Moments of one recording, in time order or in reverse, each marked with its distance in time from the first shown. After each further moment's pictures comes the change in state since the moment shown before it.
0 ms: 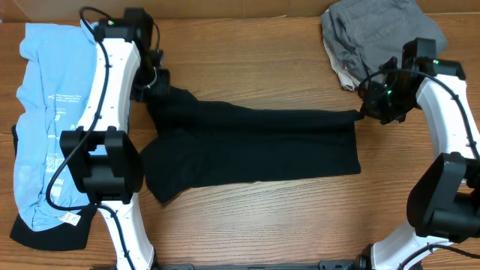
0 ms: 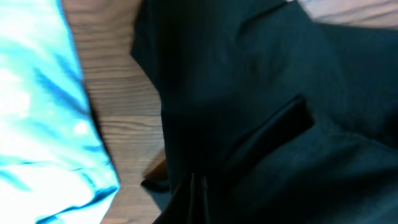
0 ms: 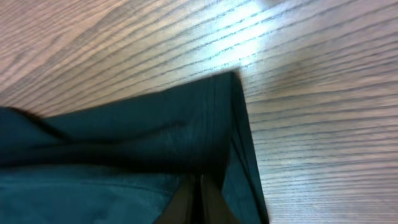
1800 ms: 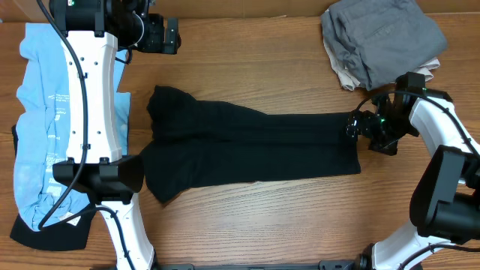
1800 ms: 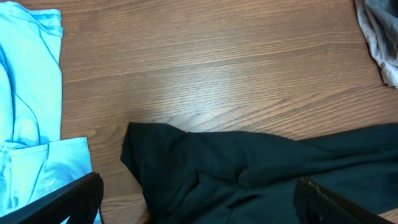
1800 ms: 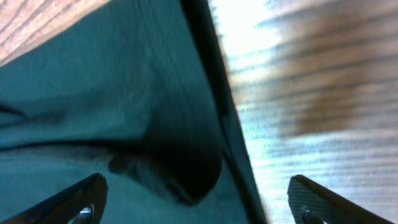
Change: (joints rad) left arm 0.000 0.000 0.606 -0.105 0.218 0.045; right arm -0.045 0.000 -0.270 0.136 -0.046 -0.027
